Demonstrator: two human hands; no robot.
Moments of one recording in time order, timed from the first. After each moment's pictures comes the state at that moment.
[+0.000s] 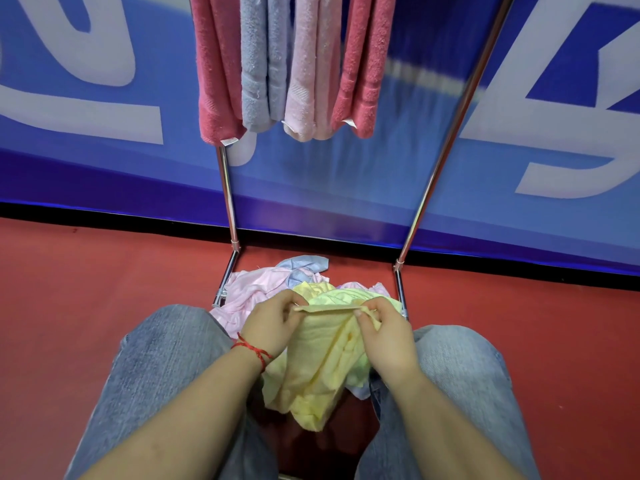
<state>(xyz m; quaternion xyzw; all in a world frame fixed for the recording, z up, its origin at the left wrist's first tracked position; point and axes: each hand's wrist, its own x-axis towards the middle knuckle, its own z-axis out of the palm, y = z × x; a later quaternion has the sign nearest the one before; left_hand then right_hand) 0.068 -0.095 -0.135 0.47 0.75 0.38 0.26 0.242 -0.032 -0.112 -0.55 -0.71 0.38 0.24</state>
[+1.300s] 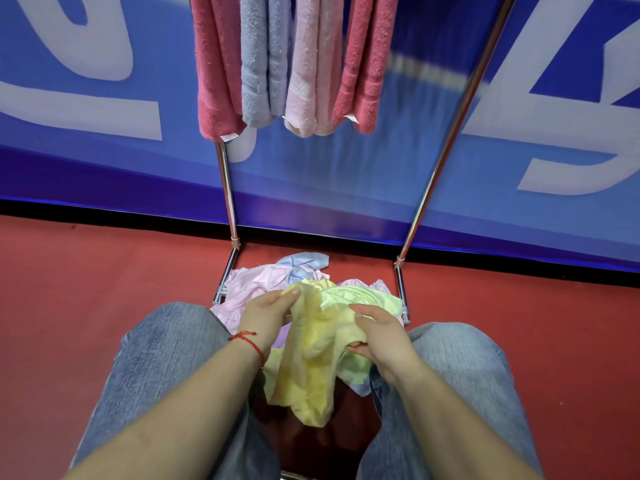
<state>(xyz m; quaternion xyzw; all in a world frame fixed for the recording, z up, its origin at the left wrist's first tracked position) 0.068 -0.087 -0.140 0.19 0.64 0.59 0.45 0.235 -0.028 -0.118 -0.56 -0.47 0.65 0.20</state>
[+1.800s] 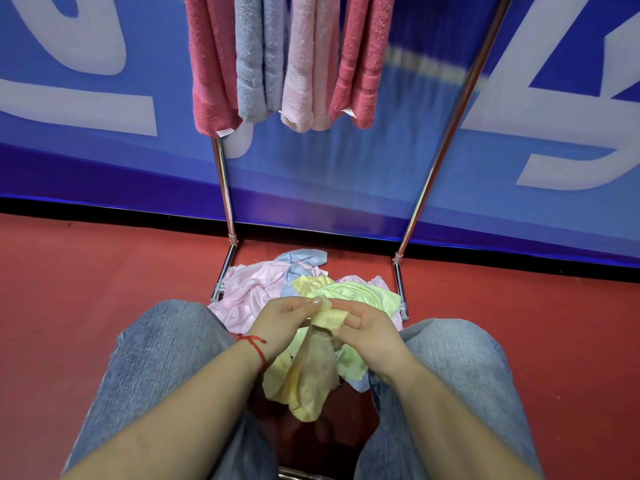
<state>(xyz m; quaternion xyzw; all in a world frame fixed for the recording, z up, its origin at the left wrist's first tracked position) 0.084 -0.090 -0.132 0.30 0.60 0.53 0.52 0.233 -0.038 -0.114 -0.42 -0.57 0.68 0.19</state>
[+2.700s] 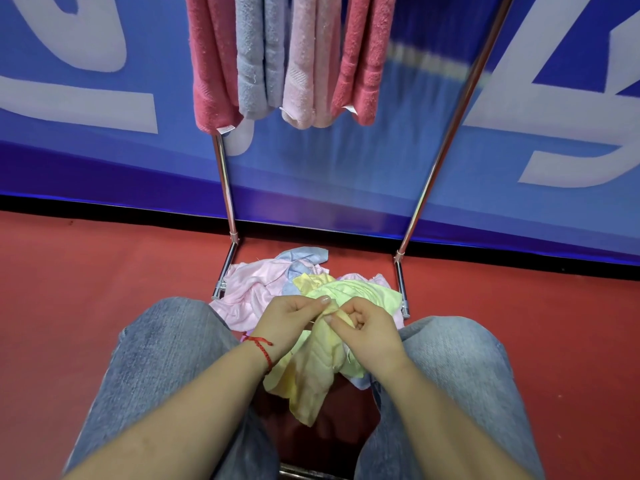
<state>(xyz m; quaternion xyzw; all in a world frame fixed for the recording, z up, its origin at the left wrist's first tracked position) 0.094 -0.093 -0.121 0.32 0.60 0.53 0.50 0.229 -0.039 -0.125 -0.47 -0.71 0.48 0.22</state>
